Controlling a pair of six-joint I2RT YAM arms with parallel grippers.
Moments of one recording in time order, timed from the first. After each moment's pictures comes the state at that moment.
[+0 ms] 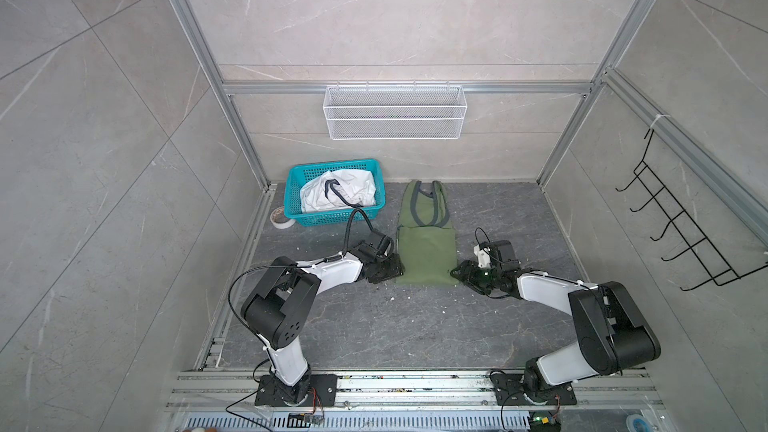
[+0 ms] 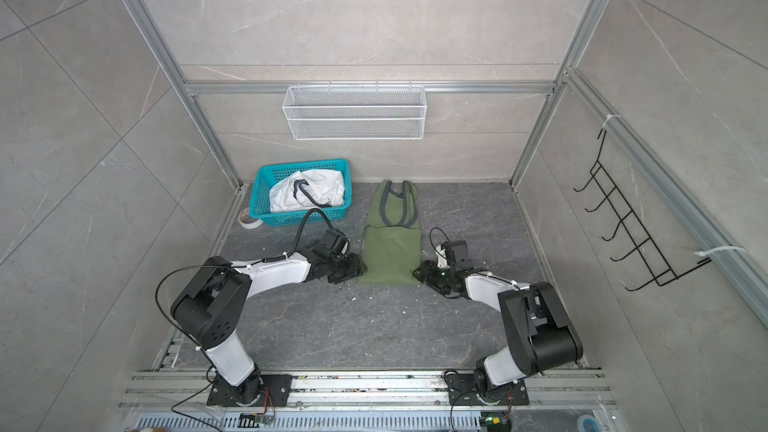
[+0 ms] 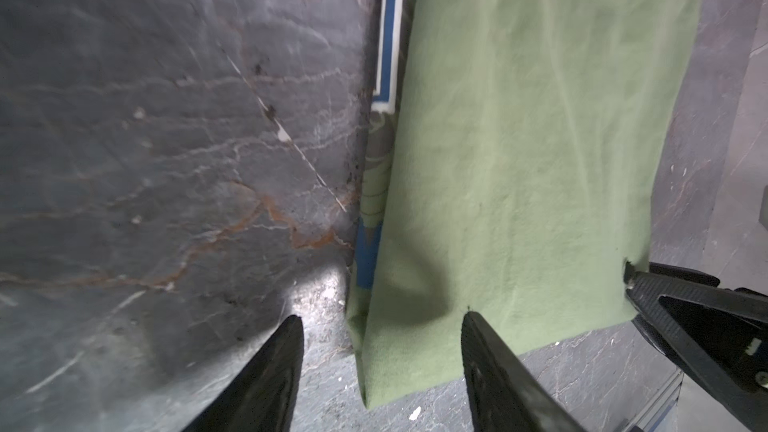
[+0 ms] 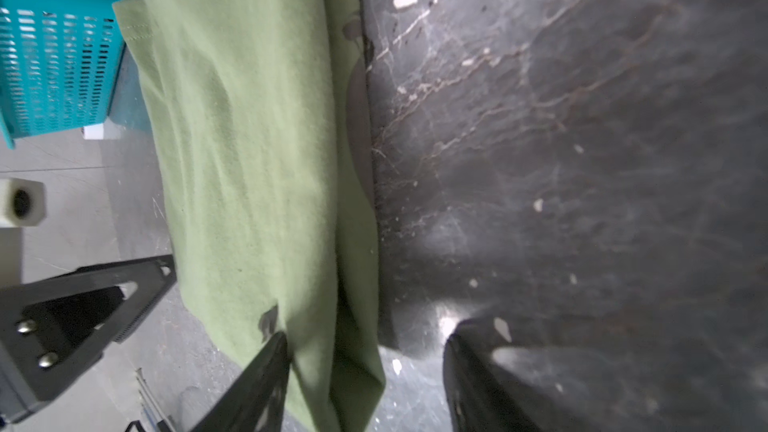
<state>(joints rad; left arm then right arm) -0.65 1.75 0.98 -0.22 0.22 -0.79 0.23 1.52 0.59 -0.01 -0.46 0.67</state>
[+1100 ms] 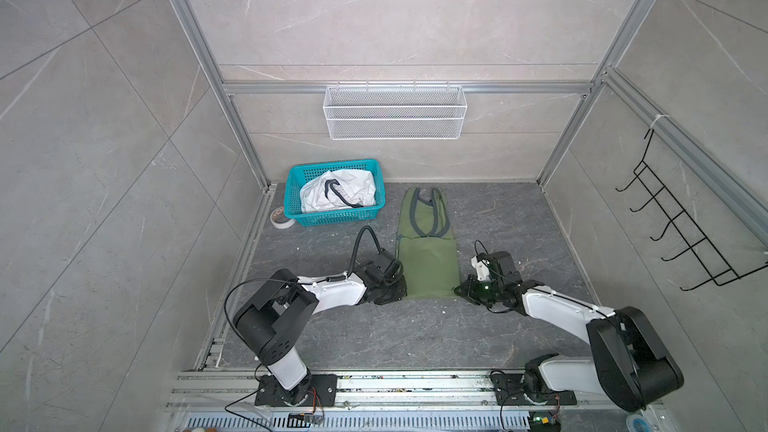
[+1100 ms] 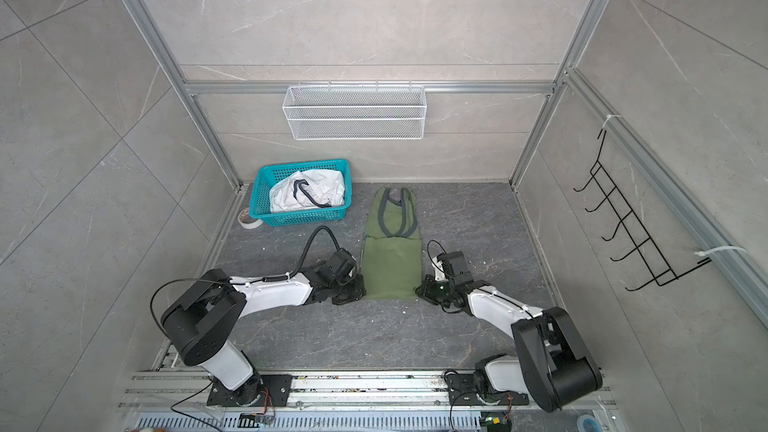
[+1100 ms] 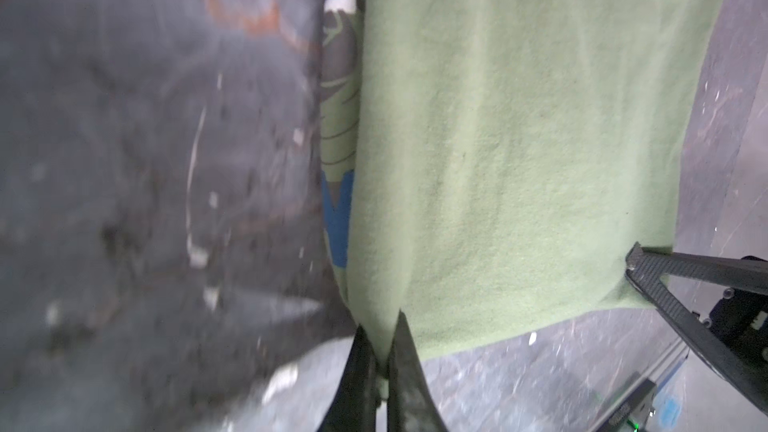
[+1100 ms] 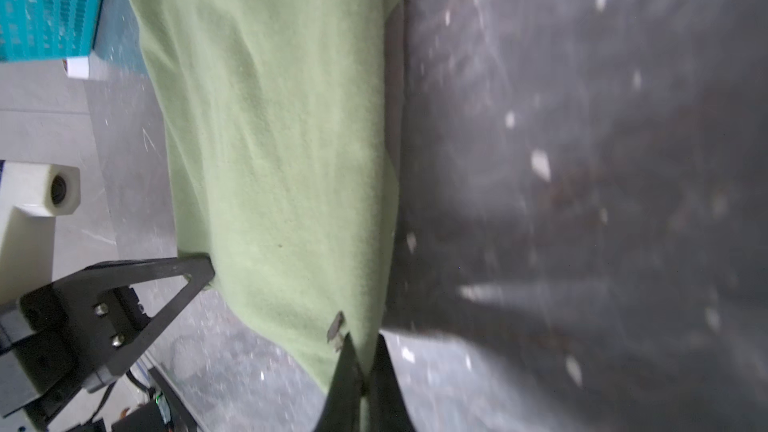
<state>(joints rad) -0.82 1.62 0.78 -0.15 0.16 -0.92 0.33 1.29 0.48 -0.16 -0.43 0.67</state>
